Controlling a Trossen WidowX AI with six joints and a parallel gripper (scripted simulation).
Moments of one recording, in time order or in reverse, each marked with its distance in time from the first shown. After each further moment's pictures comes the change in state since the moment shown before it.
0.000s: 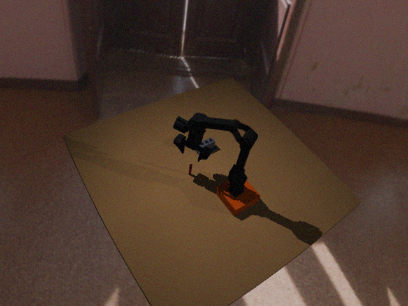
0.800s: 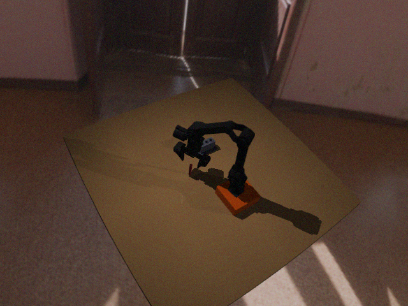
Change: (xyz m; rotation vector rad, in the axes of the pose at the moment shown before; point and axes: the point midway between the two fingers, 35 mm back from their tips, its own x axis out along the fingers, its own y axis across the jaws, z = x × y) arm 0.053 -0.004 0.000 0.004 0.000 -0.012
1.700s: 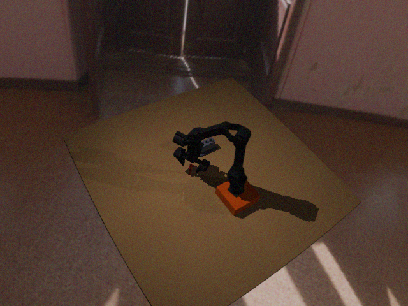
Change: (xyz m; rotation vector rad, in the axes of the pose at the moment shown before) arm 0.039 -0.003 0.000 0.000 0.000 -0.006
